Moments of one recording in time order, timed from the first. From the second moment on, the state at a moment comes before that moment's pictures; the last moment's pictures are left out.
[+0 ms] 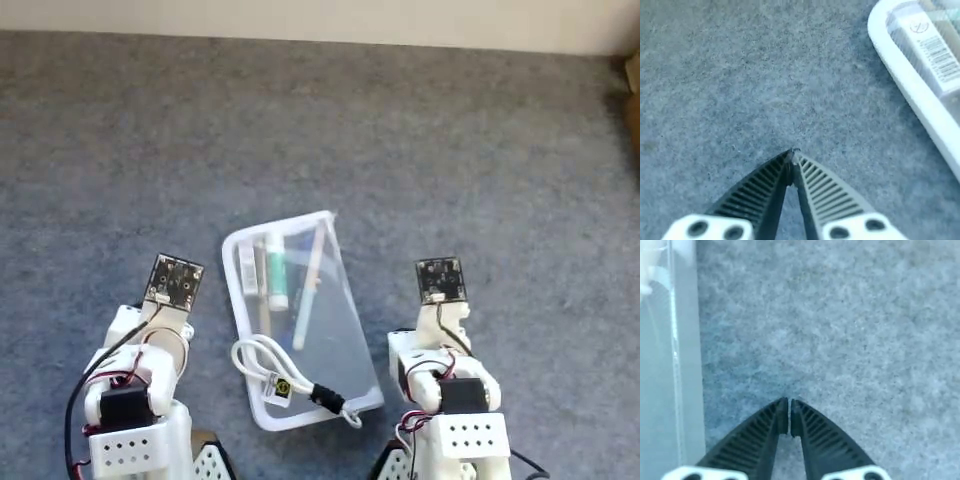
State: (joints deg) left arm -16.8 -103.3 95.3 66.7 -21.2; right arm -4.0 -86.2 95.8 54.4 5.7
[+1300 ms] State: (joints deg) left arm -13.1 -103.3 95.3 67.8 -21.2; right arm -1.6 -102.8 95.4 72.8 5.7
